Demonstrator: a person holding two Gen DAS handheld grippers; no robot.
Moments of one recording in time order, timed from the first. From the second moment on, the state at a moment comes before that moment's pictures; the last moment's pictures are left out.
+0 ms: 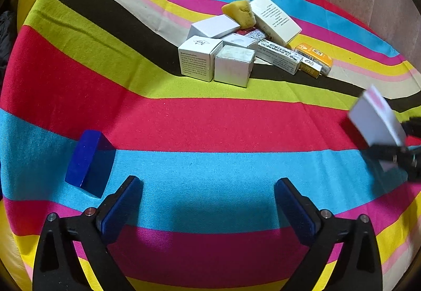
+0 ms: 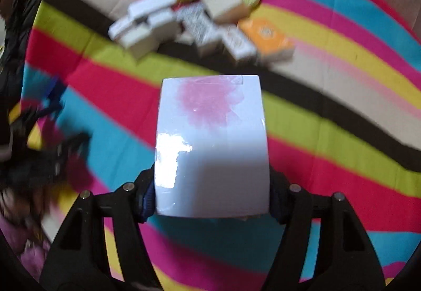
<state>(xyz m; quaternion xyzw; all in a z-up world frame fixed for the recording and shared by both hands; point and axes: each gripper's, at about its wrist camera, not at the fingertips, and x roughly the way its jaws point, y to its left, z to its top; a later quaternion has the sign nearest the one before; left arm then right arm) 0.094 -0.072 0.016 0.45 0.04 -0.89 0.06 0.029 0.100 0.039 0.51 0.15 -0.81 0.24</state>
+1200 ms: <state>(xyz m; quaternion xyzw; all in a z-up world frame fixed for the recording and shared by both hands) -0.074 -0.036 0.013 0.46 0.08 -0.87 0.15 0.049 0.100 0.022 0.42 0.12 -0.87 0.23</state>
